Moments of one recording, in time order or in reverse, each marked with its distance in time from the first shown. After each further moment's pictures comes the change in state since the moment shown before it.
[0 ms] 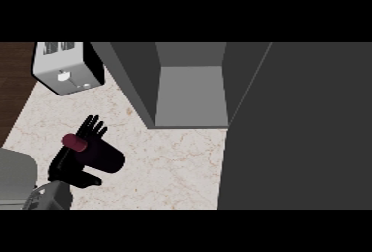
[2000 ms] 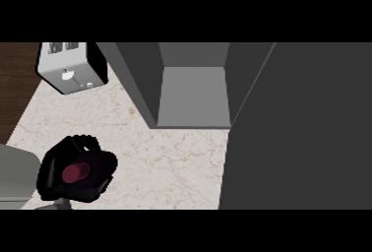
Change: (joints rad) left arm 0.263 -0.131 -0.117 -0.647 -0.055 0.390 -0.102; right arm 0.011 0.016 -0.020 0.007 0.001 0.016 0.003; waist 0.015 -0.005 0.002
